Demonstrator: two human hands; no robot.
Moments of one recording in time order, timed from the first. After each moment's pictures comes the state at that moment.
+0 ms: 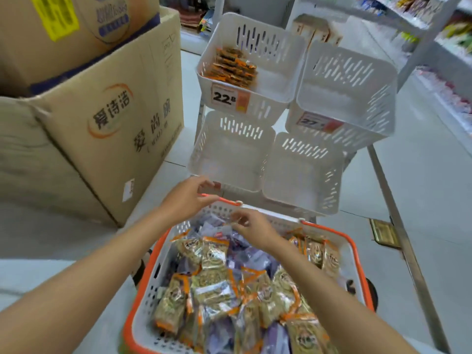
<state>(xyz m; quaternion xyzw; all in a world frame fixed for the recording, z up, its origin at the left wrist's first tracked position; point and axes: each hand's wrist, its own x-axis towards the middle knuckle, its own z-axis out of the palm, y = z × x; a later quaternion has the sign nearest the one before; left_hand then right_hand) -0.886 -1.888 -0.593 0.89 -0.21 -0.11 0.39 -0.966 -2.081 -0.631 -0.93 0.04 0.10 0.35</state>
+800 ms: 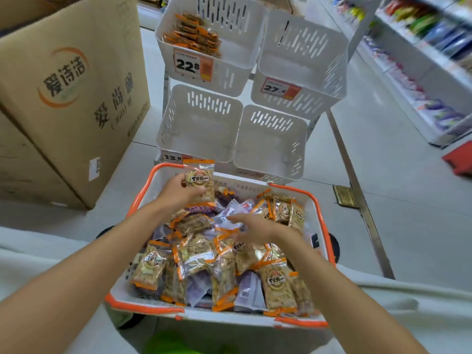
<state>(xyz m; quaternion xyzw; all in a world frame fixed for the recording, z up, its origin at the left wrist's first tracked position) -0.949 -1.920 -0.629 0.74 -0.04 -0.27 0.61 -1.059 -2.126 -0.639 -0.90 0.07 0.31 0.30</state>
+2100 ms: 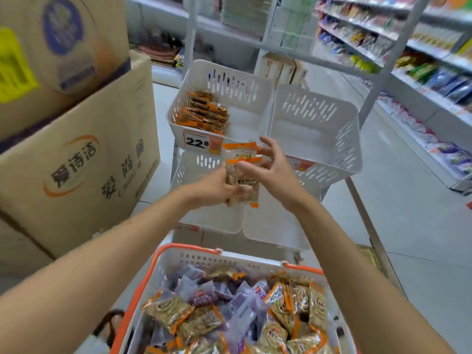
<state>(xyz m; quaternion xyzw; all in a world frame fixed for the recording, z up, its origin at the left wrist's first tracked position) -0.804 -1.994 -0.482 0.74 -0.32 -0.27 0.53 -0.866 -2.148 -0.447 -0.83 0.07 -0.09 0.55</state>
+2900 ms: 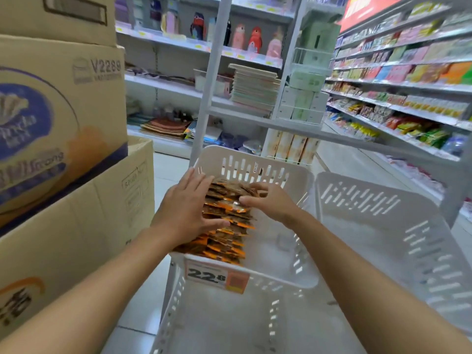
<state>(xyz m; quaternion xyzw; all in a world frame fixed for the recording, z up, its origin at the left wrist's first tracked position) -0.542 -1.996 -0.484 0.93 -0.28 0.14 0.17 -0.565 -2.221 -0.466 -0.91 0.05 -0.06 0.40</state>
